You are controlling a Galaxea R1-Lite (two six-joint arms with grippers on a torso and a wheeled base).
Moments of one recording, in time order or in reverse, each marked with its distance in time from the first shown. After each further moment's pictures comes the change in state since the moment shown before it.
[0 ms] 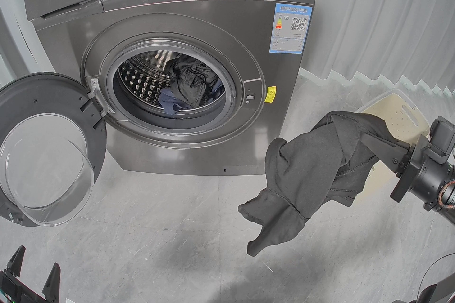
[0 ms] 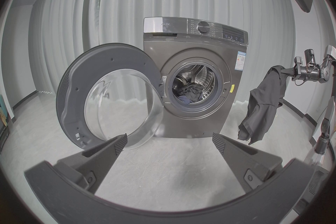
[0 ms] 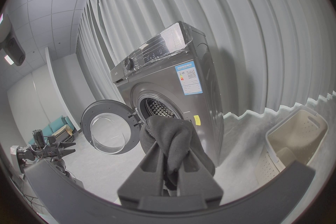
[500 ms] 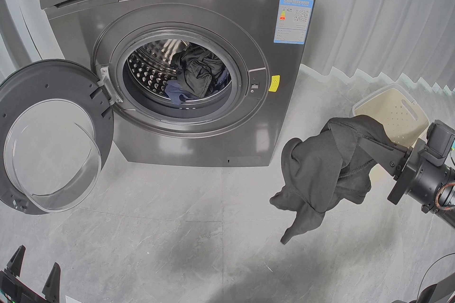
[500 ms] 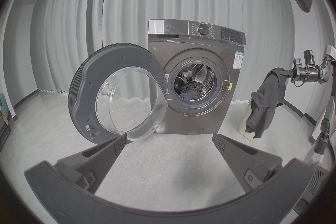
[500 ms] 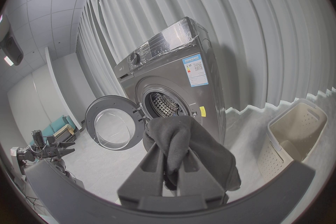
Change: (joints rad) left arm 0.000 0.001 0.000 0.000 0.000 0.000; right arm -0.003 0.012 0.010 0.000 -0.004 0.017
